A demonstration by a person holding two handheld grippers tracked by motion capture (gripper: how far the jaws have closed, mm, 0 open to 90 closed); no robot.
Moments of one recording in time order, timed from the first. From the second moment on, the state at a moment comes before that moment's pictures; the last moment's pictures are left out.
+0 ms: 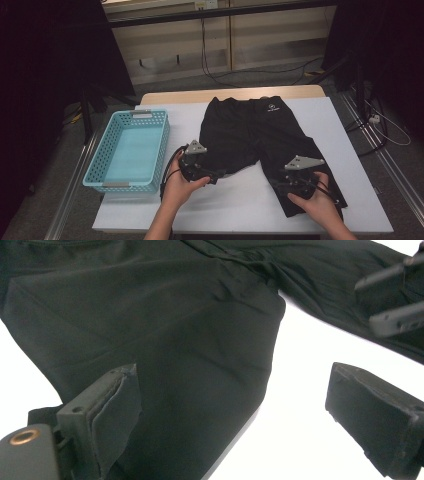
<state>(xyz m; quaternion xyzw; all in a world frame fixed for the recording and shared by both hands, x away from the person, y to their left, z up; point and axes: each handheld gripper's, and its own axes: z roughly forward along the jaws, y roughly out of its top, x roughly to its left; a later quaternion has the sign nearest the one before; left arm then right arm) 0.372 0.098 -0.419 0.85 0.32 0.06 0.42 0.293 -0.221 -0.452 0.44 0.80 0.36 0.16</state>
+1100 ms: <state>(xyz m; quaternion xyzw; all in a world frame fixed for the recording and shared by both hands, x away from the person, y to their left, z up) 0.371 0.094 -0.416 0.85 0.31 0.06 0.42 0.271 -0.197 -0.448 0.39 0.84 0.36 0.14</state>
